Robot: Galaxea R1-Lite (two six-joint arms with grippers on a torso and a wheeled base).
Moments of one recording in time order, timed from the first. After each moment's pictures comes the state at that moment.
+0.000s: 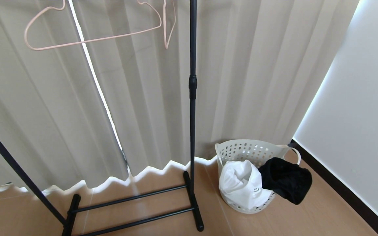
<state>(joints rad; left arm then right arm) 0.00 0.00 0.00 0.00 0.00 0.00 0.00 0.00 0.00 0.00 0.05 0.01</state>
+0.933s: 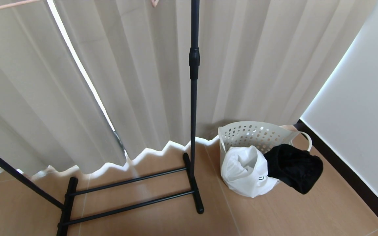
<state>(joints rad) 0.00 0.00 0.00 0.00 0.00 0.00 0.00 0.00 0.00 0.00 0.05 0.01</state>
